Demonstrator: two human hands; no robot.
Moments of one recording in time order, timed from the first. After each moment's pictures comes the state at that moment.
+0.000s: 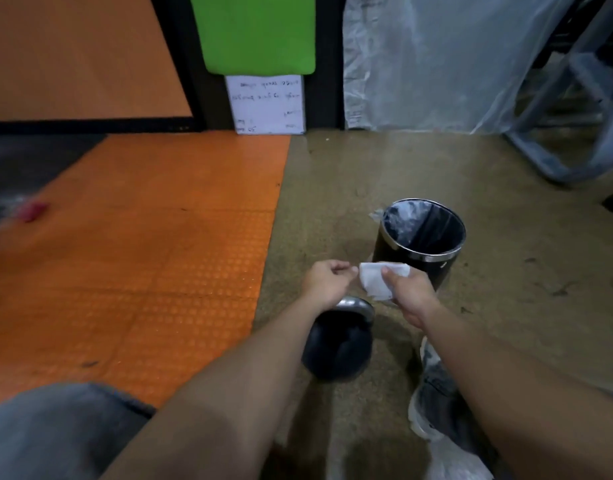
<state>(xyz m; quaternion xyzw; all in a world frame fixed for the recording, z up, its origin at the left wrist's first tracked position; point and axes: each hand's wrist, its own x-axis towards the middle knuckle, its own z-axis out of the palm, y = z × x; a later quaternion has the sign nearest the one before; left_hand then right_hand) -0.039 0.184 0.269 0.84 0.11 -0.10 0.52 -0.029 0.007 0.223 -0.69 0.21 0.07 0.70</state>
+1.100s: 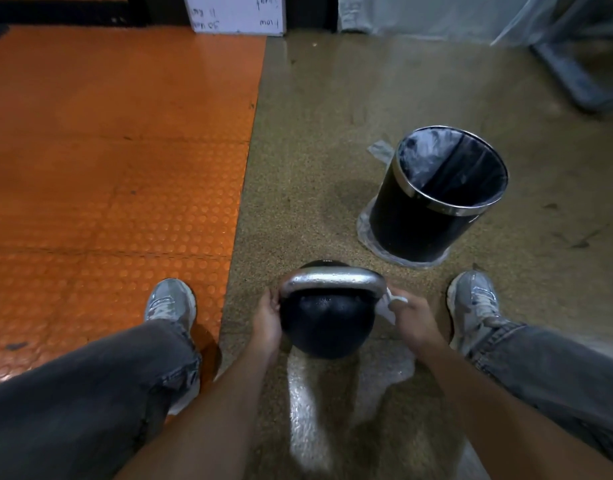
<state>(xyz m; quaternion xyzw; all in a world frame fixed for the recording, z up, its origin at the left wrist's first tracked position) -0.057 0.243 0.110 0.48 0.40 -0.12 0.77 -0.062 0.007 0.102 -0.80 0.17 0.12 0.56</state>
